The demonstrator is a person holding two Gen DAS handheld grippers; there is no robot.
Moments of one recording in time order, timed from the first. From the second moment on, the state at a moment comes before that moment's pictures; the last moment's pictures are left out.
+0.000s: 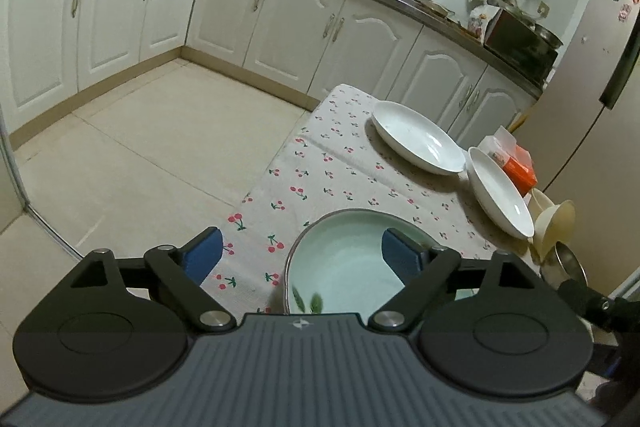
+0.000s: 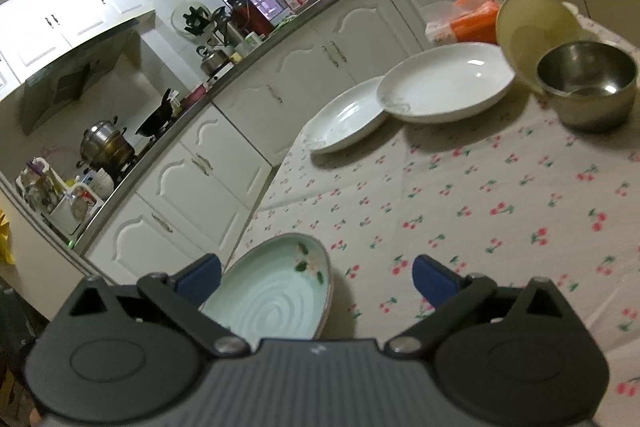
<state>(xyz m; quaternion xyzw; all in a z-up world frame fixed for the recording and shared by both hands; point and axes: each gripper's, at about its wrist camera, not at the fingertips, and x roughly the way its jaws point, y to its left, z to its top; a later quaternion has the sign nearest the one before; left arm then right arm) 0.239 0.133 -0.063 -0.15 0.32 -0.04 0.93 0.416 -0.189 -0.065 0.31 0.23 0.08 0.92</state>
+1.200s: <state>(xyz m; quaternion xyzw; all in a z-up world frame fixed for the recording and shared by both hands) 0.208 0.040 -0.004 -0.12 0.27 -0.15 0.94 0.369 -0.258 -0.027 0.23 0.19 0.03 0.95</state>
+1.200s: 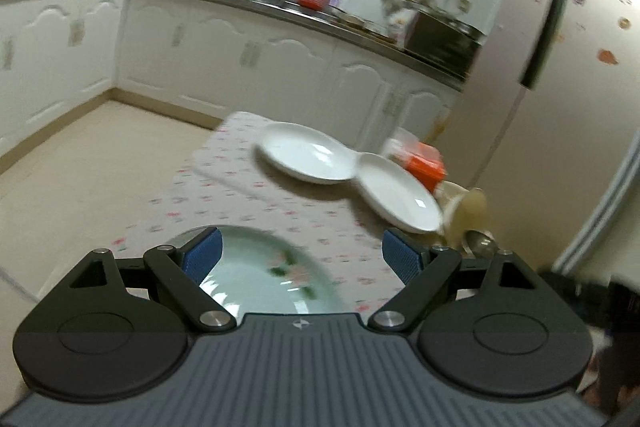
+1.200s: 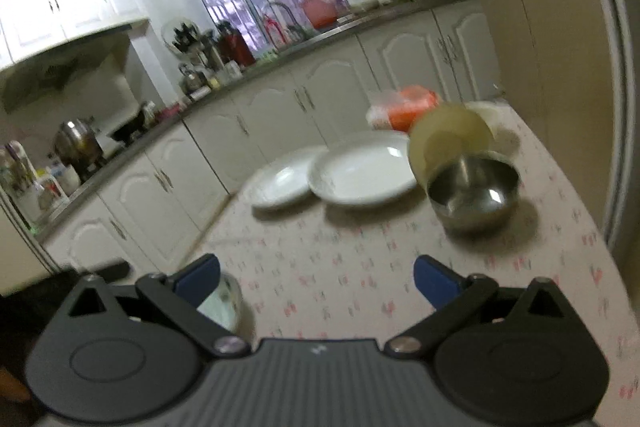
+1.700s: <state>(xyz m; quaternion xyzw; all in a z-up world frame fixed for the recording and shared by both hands) 0.336 -0.063 -0.018 -0.05 0.35 -0.21 0.91 0.556 -0.333 0.017 0.22 0.24 0.08 0.94</state>
